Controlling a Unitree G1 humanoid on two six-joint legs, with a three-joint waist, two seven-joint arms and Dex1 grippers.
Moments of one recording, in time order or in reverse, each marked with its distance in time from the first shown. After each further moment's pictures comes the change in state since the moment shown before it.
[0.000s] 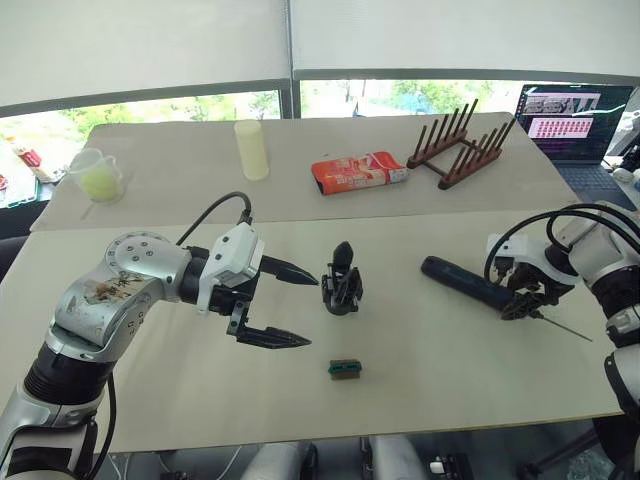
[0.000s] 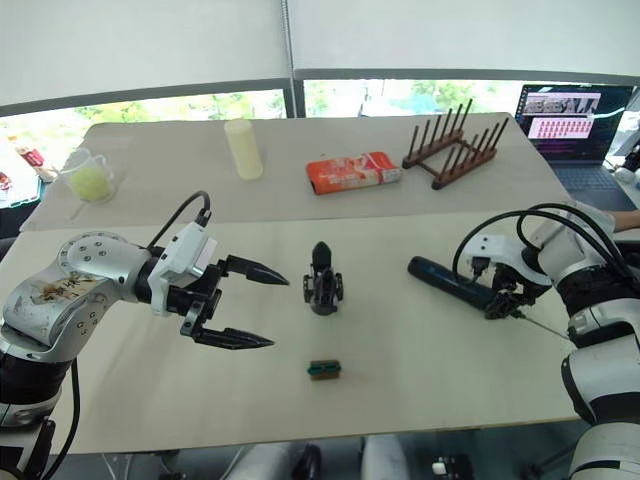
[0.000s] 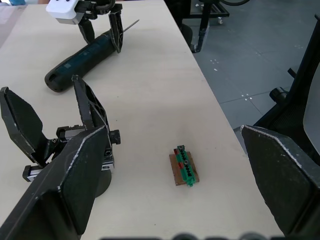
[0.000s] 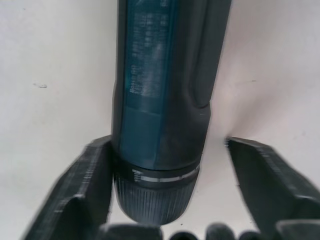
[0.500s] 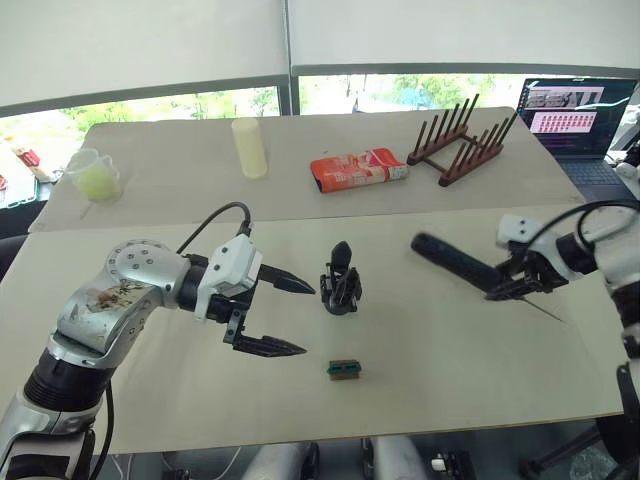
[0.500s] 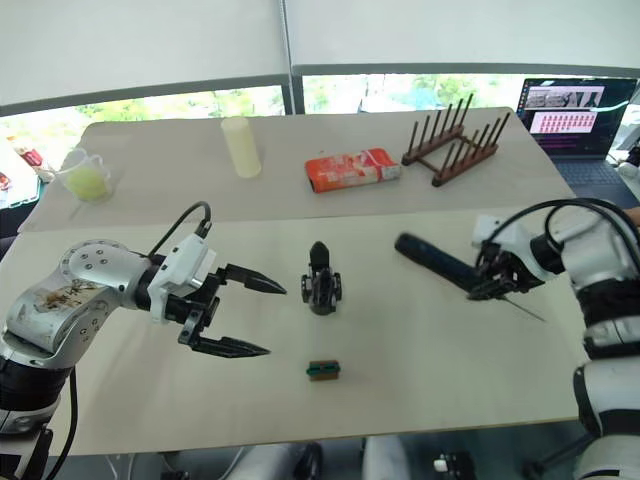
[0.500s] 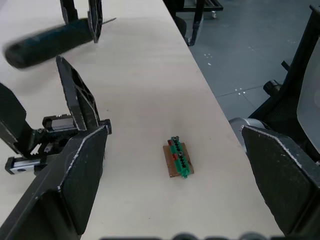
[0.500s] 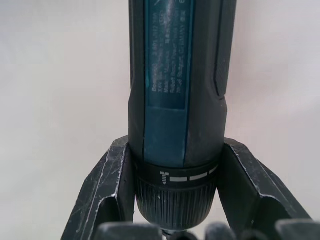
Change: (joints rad) left arm 0.058 0.000 -0.003 0.024 0.035 -0.061 -0.037; right arm 0.230 -0.035 -0.402 -0.293 0.352 0.024 0.015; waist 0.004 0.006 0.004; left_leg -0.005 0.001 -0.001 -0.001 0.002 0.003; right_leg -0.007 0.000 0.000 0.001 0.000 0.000
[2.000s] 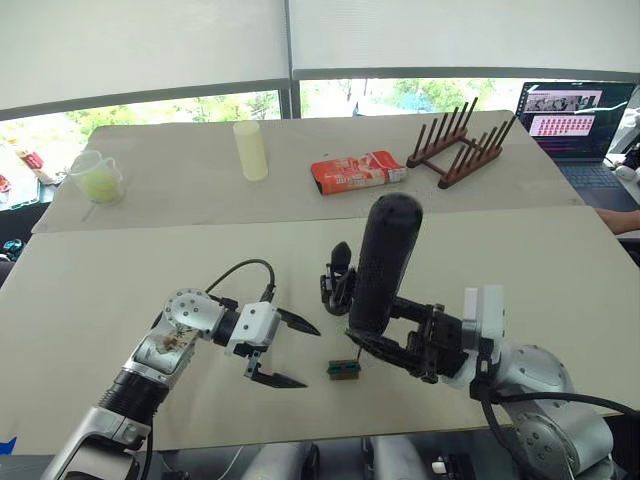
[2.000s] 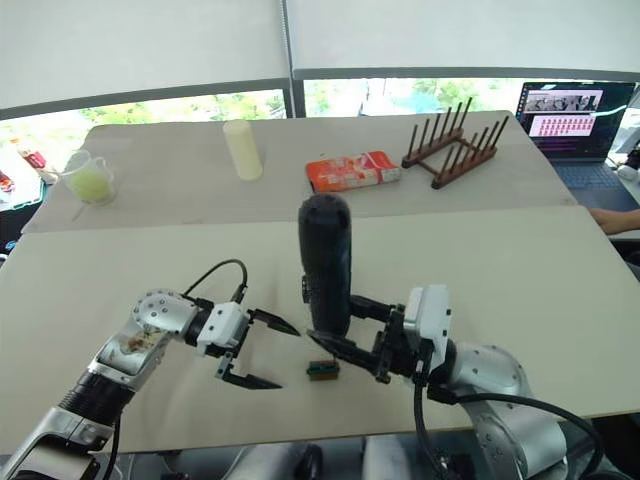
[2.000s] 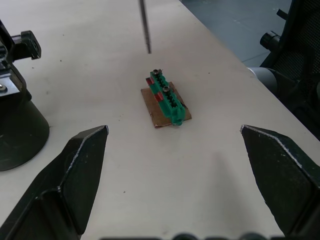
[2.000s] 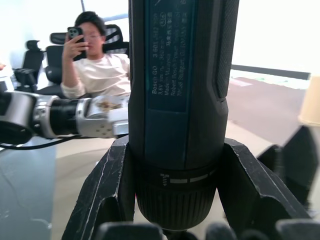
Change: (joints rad) left arm 0.093 -0.218 -0.194 0.430 0.314 -0.609 -0.126; right arm 0.793 0.533 -0.116 -1.214 0.590 0.038 -0.685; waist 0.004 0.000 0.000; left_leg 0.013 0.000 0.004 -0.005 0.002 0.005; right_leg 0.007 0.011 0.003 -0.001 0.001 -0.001
